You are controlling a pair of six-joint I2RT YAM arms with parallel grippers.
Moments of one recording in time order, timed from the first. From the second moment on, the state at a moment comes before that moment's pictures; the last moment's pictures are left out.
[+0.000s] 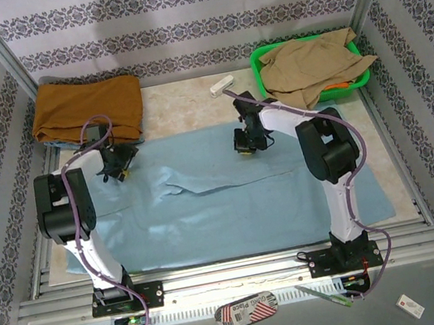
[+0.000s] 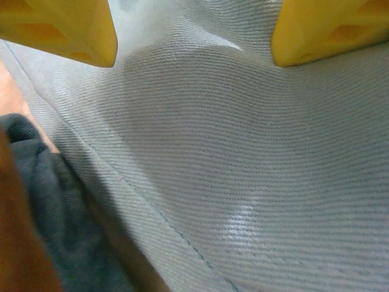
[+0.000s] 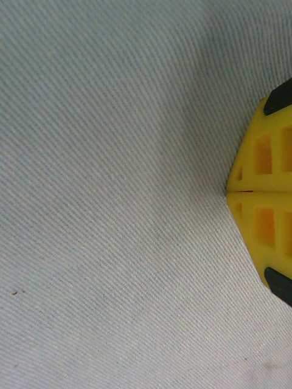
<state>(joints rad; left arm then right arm) 0.10 1.90 1.18 -0.38 0.24 -0.86 0.36 2.11 1.52 -0.73 -0.23 0.55</state>
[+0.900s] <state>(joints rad) -0.12 1.38 0.64 -0.45 0.16 -0.79 0.33 1.77 1.40 -0.77 -0.17 0.53</state>
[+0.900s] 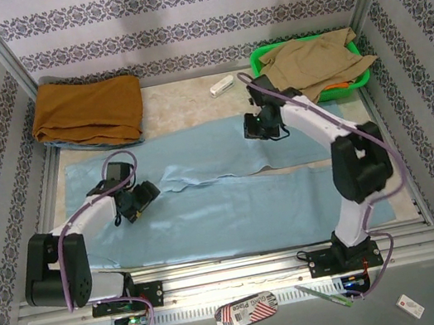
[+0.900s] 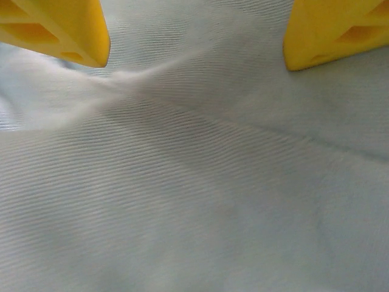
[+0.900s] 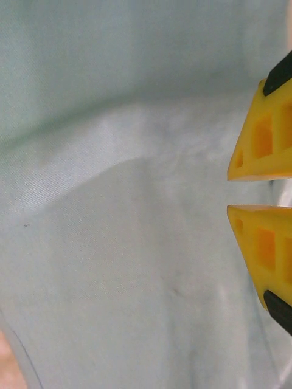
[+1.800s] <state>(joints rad) 0.07 1.06 0.49 -0.47 0.21 -0.88 -0.04 1.83 1.13 -0.63 -0.25 0.63</state>
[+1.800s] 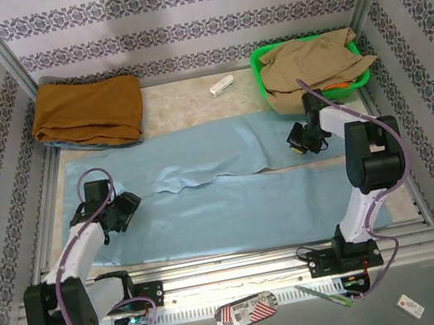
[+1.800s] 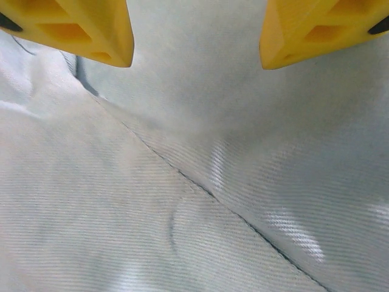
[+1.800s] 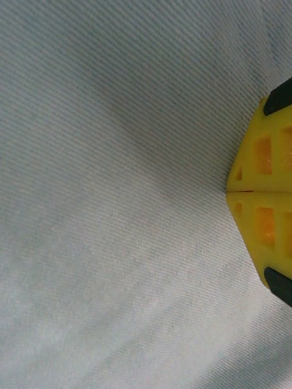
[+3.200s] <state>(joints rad) -0.07 1.53 0.71 -0.19 0.24 -0.96 -0.12 1.35 0.78 -0.70 -0.31 0.67</state>
